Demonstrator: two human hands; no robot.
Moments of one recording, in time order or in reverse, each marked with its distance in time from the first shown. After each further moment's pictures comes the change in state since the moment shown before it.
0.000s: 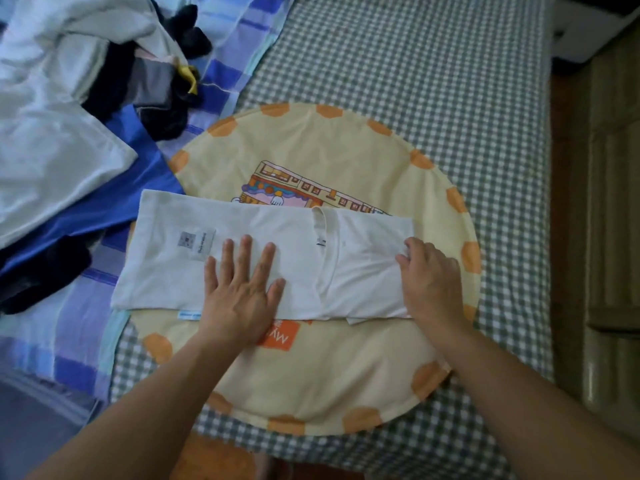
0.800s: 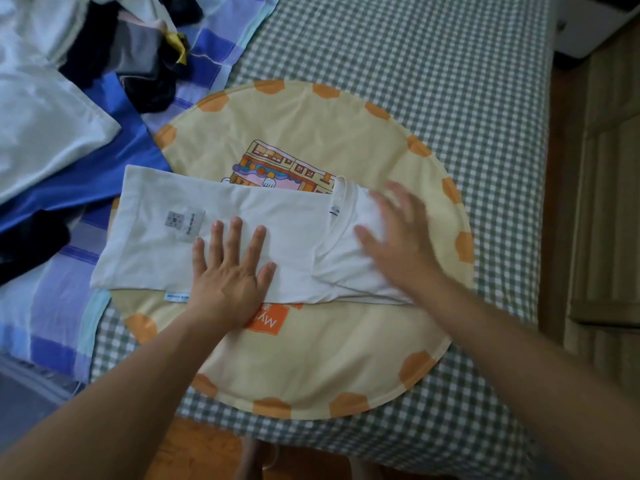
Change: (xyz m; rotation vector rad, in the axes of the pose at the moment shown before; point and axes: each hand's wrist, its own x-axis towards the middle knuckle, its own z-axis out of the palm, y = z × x) left_hand 0.006 0.000 0.005 -0.024 -0.049 -0.008; right_hand 0.035 -0.036 -0.036 0.351 -0.147 -0.160
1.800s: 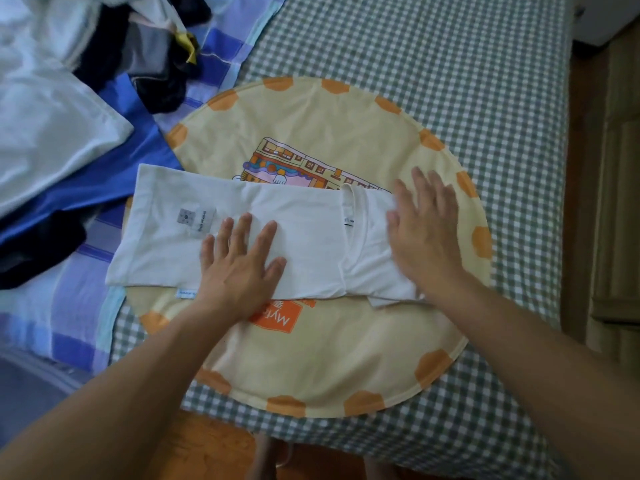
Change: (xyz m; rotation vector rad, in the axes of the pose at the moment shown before) left_hand -0.001 -0.003 -0.019 -0.100 0.048 0.022; right_hand 0.005 0.015 0.012 -0.365 0.036 0.050
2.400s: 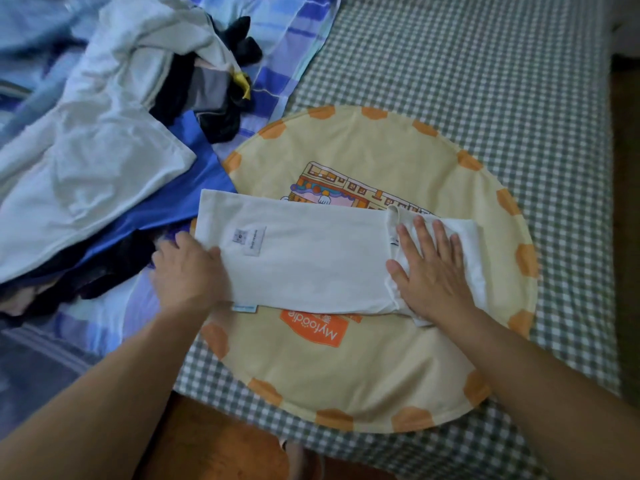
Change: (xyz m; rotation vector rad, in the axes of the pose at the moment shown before) left_hand 0.005 -0.096 -0.060 -0.048 0.284 -0.622; right_hand -0.025 -0.034 0.039 -0.038 -0.177 -0.007
